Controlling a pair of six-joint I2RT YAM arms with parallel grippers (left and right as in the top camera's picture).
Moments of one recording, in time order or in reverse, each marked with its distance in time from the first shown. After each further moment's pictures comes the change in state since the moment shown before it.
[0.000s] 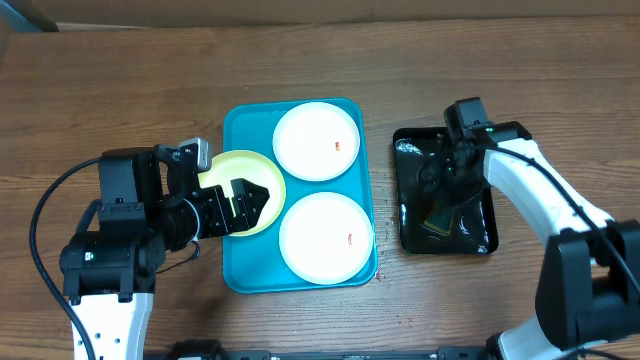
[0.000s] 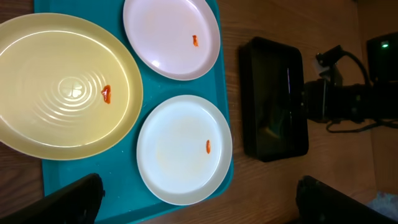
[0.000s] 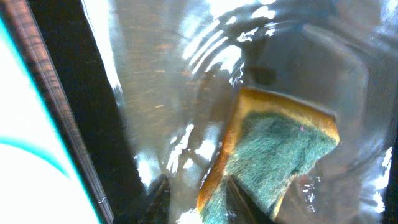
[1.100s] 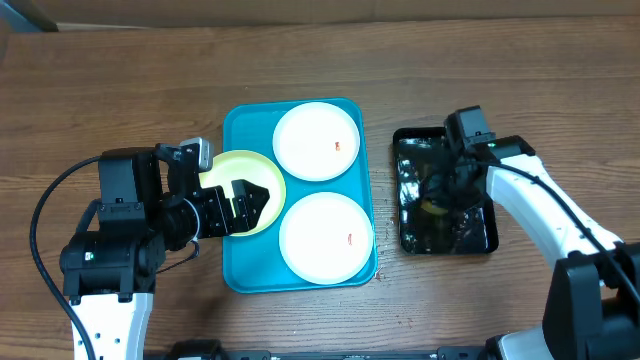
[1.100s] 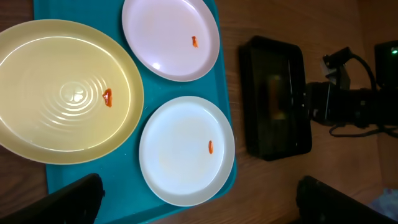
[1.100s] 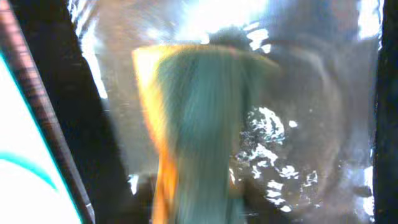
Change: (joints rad) left arm 0.000 0.000 0.000 0.003 0.000 0.031; right arm 0.018 -0.080 -0.093 0.073 0.066 0.037
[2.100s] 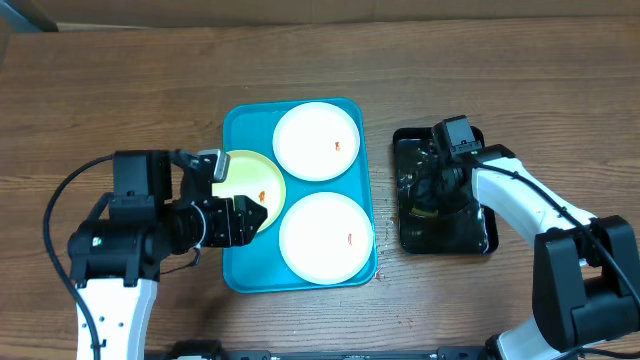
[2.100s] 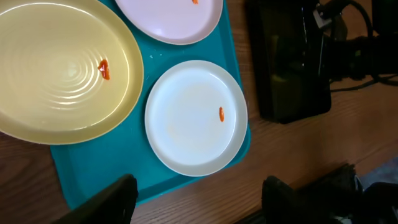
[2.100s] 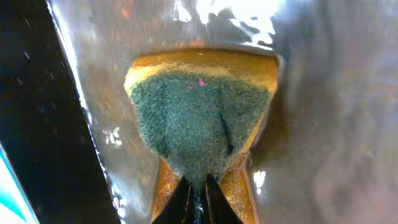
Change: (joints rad) left arm -0.032 0.050 0.000 -0.108 -0.007 0.151; right arm 0.030 0.090 -0.063 0.141 -0.018 0.027
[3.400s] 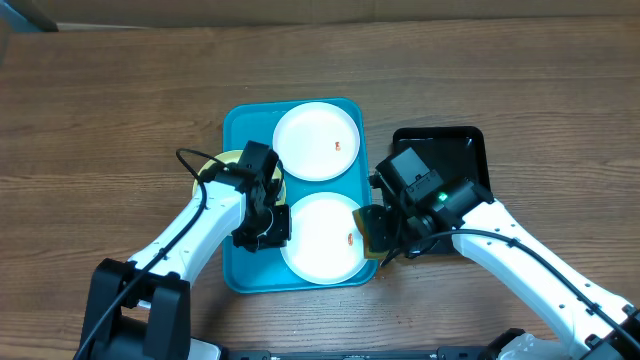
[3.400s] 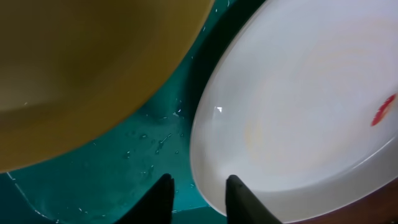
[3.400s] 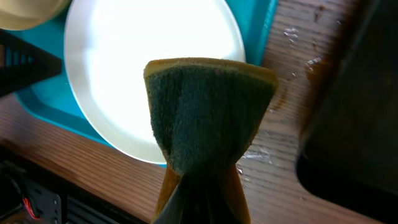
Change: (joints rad) left arm -0.302 0.536 -0.205 0.272 -0.278 -0.289; right arm 0.387 -0.291 0.044 -0.237 -0.151 -0.007
